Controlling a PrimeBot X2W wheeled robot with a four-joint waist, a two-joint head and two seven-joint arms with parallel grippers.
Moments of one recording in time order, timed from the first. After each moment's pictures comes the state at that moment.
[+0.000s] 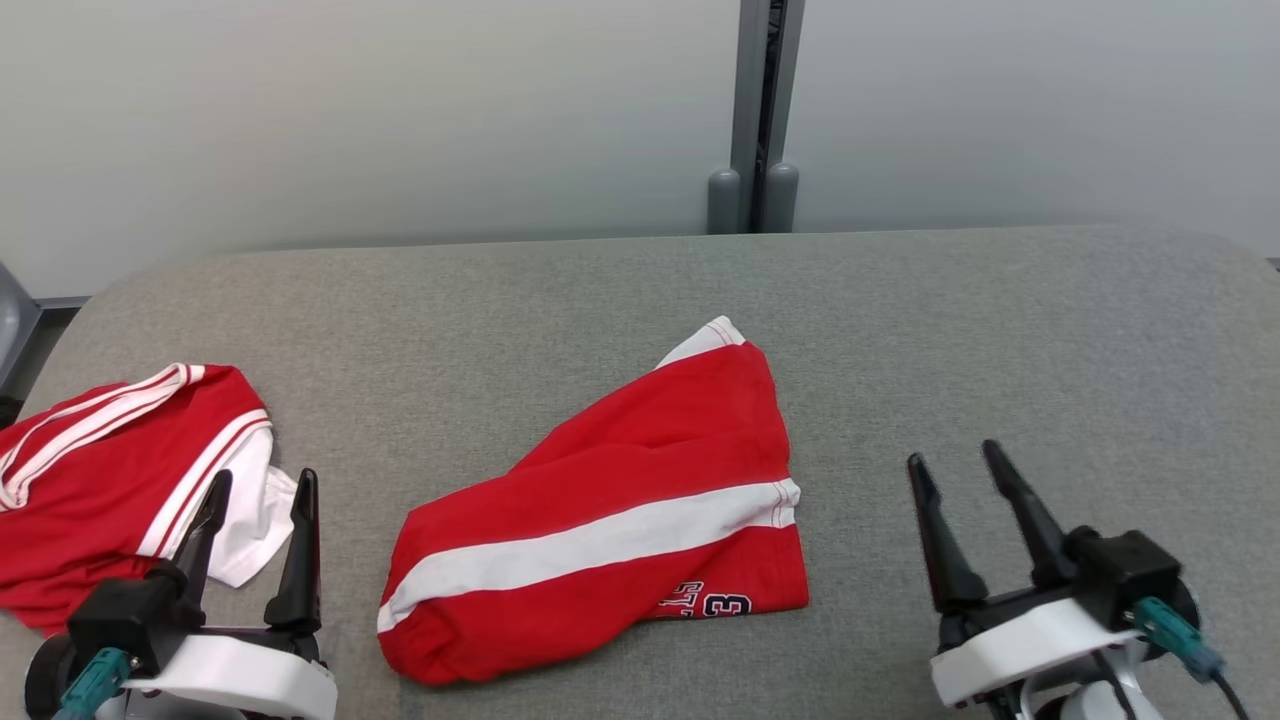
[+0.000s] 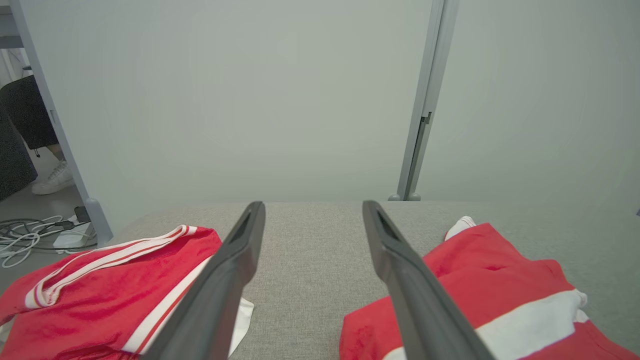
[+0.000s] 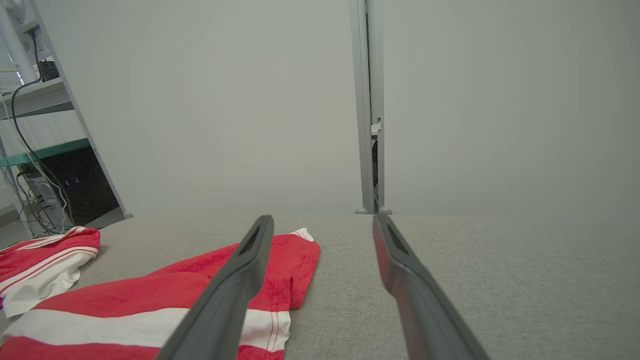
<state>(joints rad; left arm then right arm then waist) -0.02 0.42 -0.31 0.07 -0.57 0.20 -0.26 -0.10 -0.05 0.16 0.23 0.22 0.13 -0.26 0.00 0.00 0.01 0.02</state>
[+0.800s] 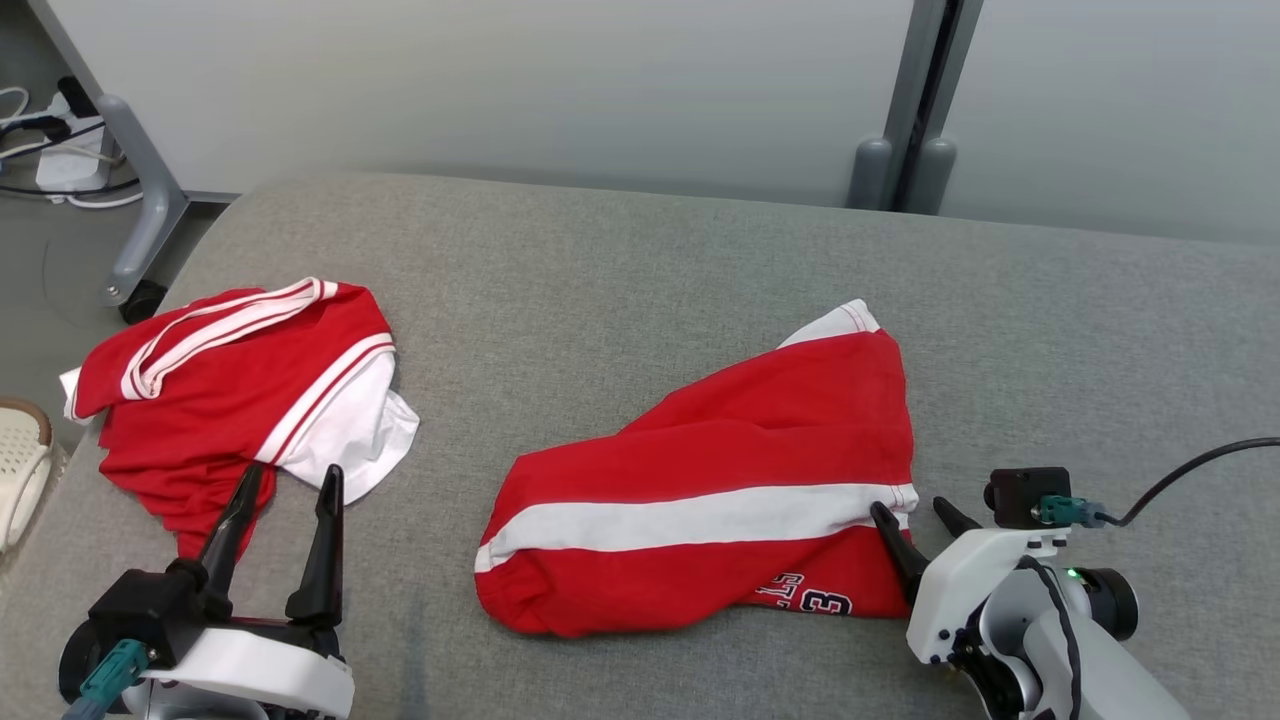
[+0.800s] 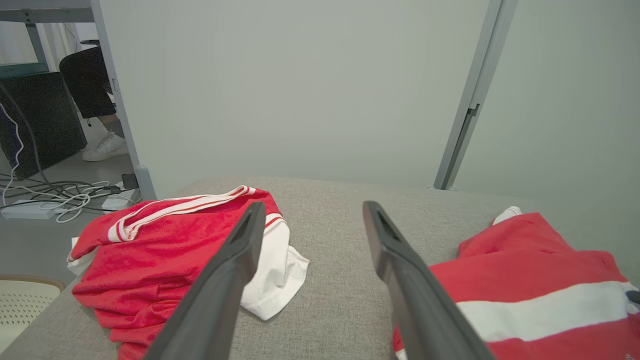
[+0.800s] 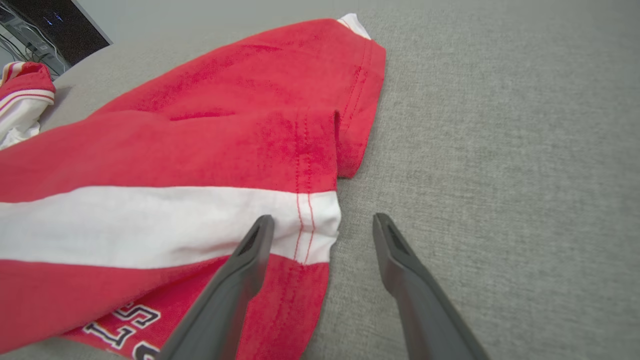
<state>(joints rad) -0.04 0.28 -0.18 0.17 -0.44 0.02 -0.26 -0.45 -0.07 0.32 0.88 0.43 0.13 -0.04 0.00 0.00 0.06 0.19</state>
